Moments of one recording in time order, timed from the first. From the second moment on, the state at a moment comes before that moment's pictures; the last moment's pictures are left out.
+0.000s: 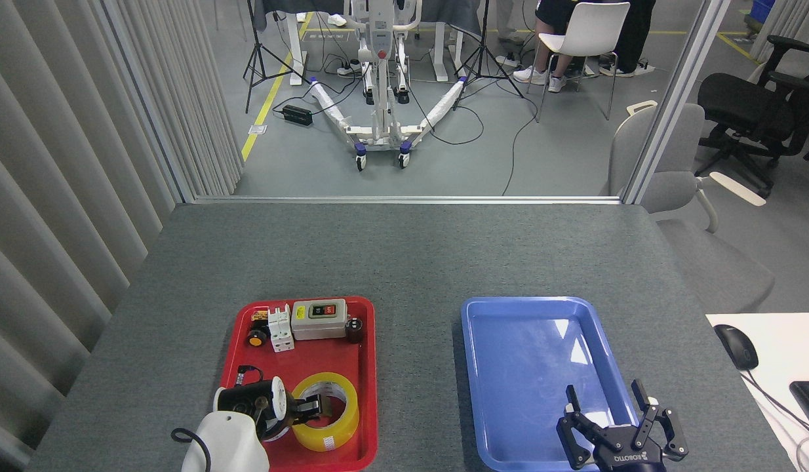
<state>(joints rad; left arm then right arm) -0.32 -0.01 -0.14 -1.37 -1.42 0.36 -1.28 0.18 -0.17 0.08 -1.58 1.43 0.05 -0.23</state>
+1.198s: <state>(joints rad) -0.31 0.00 -0.15 -1.37 -1.43 0.32 -1.16 0.14 -0.14 0.10 -1.58 1.47 0.05 -0.22</state>
